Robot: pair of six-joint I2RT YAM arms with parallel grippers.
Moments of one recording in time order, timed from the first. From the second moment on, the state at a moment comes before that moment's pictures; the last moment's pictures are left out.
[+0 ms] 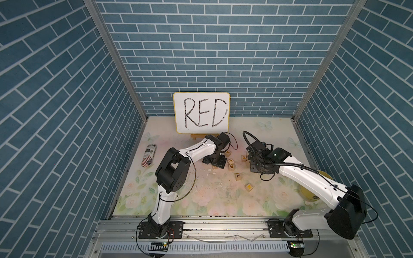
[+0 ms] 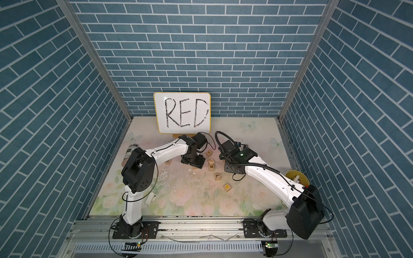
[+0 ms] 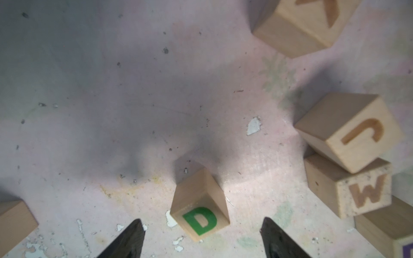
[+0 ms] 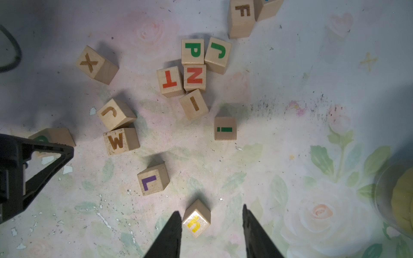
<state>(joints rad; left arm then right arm) -0.70 2.07 1.60 -0.99 -0.04 -0.36 0.74 1.35 1.11 -1.01 0.27 0.77</state>
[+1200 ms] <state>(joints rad) -0.65 2.14 1.65 -1.01 -0.01 -0.36 0.74 1.42 1.11 -0.99 0.29 0.76</state>
